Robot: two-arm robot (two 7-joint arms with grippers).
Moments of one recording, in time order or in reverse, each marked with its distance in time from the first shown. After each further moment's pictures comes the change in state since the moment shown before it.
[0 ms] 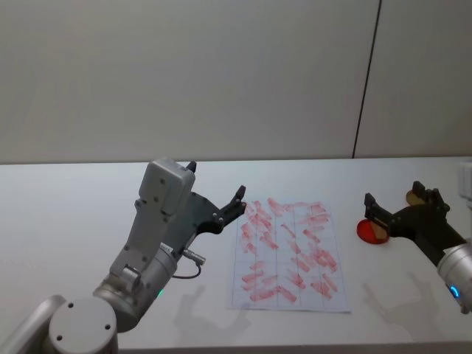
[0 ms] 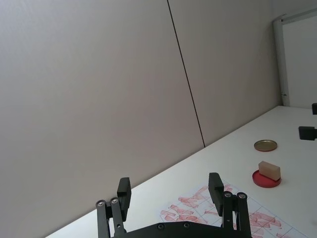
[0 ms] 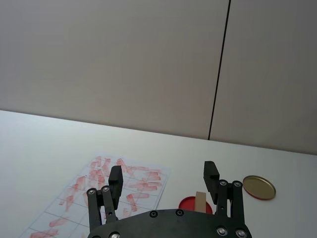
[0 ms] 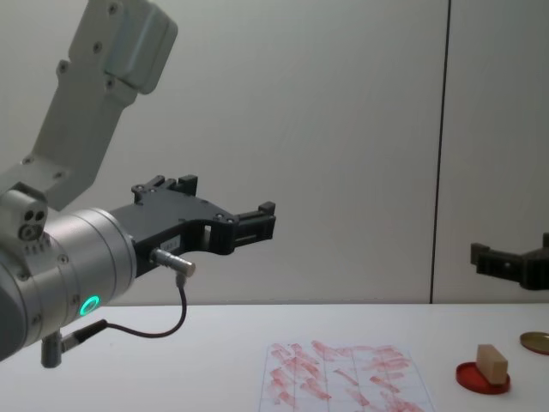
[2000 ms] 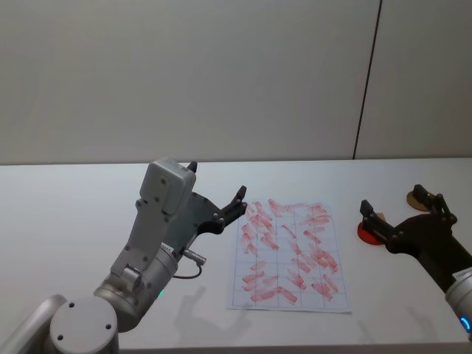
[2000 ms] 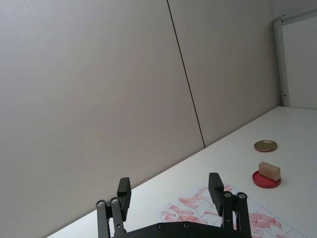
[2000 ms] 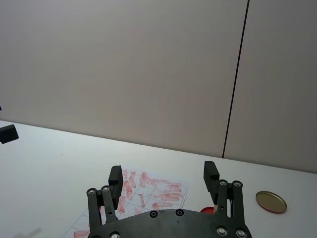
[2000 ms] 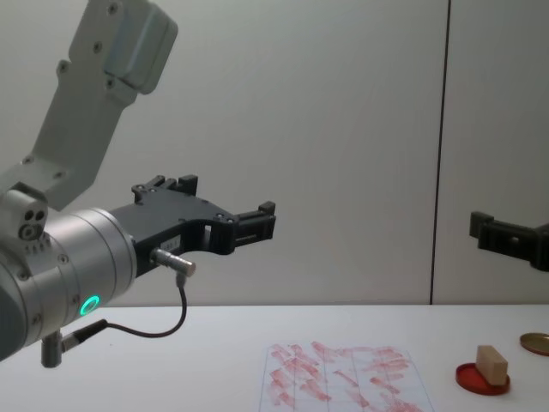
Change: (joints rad) left arm 0.000 0.000 0.000 0.000 0.000 0.000 0.000; right arm -0.181 0.057 -0.018 -0.259 0.022 -0.047 -0.049
